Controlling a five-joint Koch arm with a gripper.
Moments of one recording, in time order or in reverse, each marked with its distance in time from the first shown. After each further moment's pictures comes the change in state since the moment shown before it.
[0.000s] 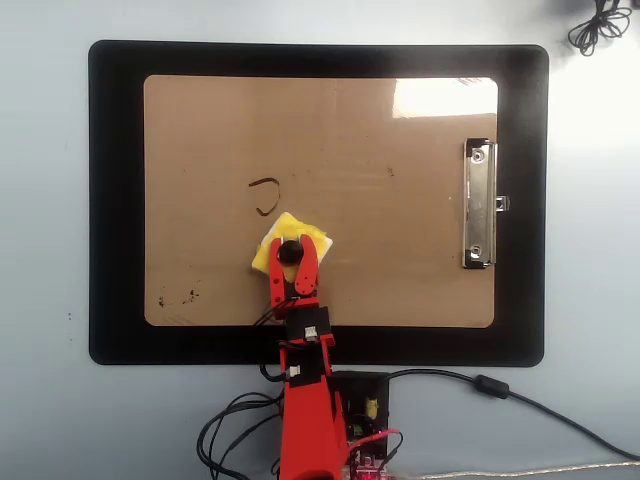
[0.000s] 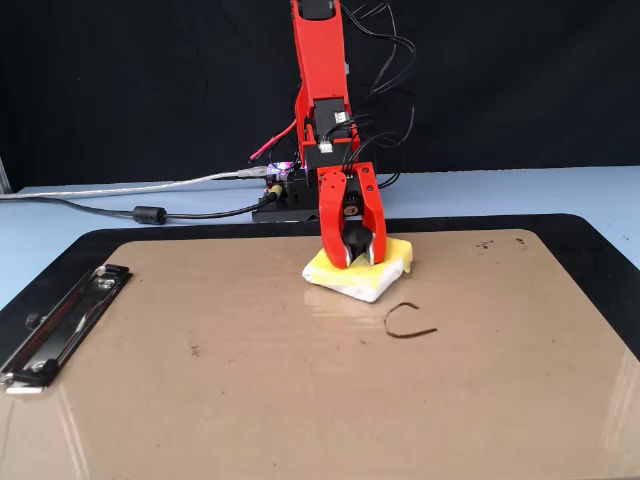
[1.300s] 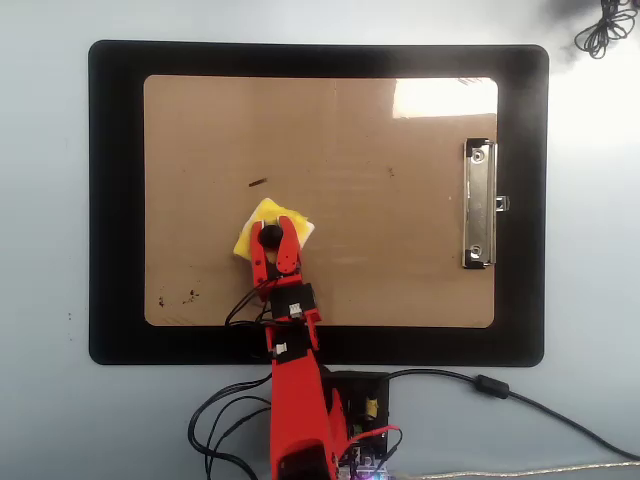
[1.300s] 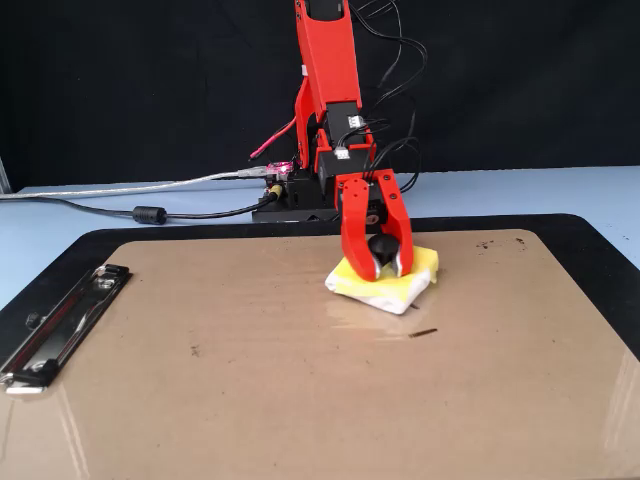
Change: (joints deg) arm -8.8 -6.9 -9.0 1.2 -0.4
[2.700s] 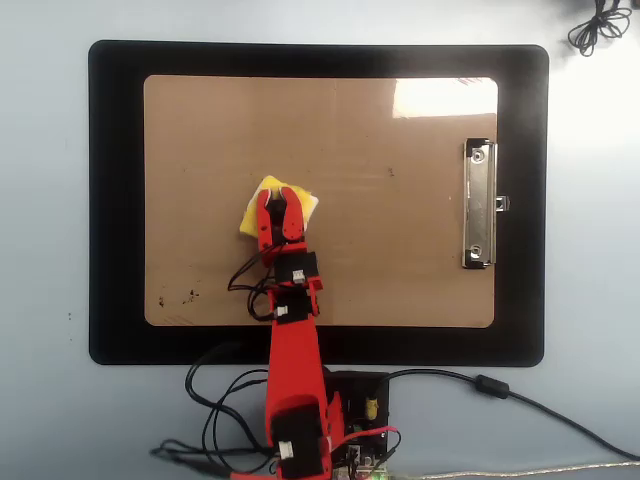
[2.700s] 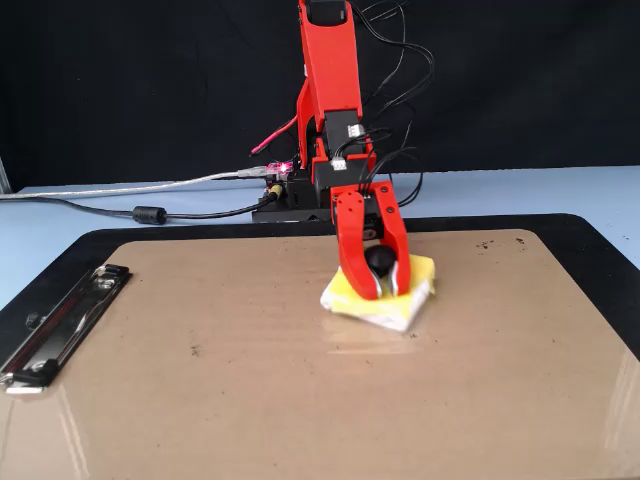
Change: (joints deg) arm 9.5 -14.6 -15.6 0.1 -0.4
